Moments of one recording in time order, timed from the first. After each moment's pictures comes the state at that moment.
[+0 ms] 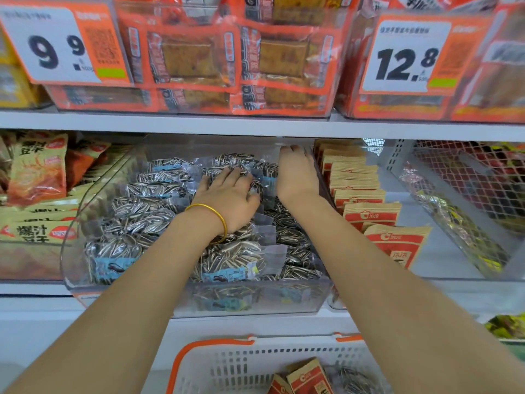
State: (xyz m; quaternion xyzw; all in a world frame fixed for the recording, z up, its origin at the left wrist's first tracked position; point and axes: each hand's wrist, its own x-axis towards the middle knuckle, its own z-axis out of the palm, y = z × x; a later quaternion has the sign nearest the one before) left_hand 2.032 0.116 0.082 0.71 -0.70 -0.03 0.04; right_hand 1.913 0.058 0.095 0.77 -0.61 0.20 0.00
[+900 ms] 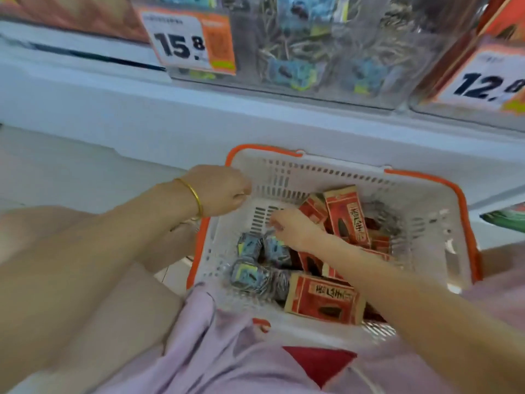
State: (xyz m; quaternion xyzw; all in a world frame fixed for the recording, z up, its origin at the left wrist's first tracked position) left_hand 2.056 0.344 -0.076 0.63 -0.74 -0.17 -0.17; right_hand 1.885 0.303 -0.190 0.84 -0.37 -0.17 -0.35
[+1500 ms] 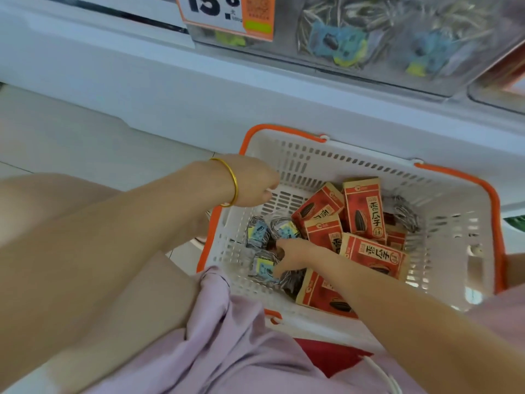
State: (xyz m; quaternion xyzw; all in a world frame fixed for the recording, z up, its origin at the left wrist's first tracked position) left_hand 2.049 0.334 -0.092 0.59 -0.74 -0.22 -0.24; right_hand 1.889 0.338 -0.260 0.77 -0.32 -0.40 -0.40
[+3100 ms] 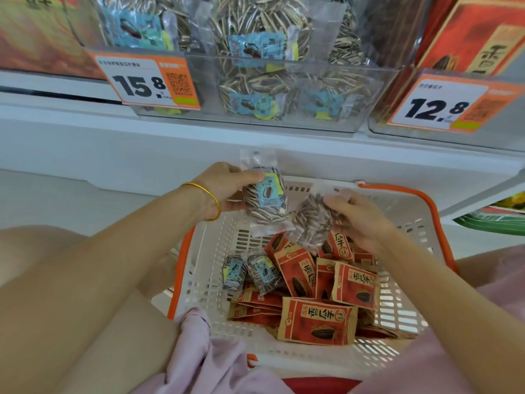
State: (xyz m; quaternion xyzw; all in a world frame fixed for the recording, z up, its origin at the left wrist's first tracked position) left_hand 2.019 0.291 -0.081 0.70 -0.25 -0.58 0.34; right_hand 1.787 0.249 -0.131 0.42 -0.53 0.22 -0.70
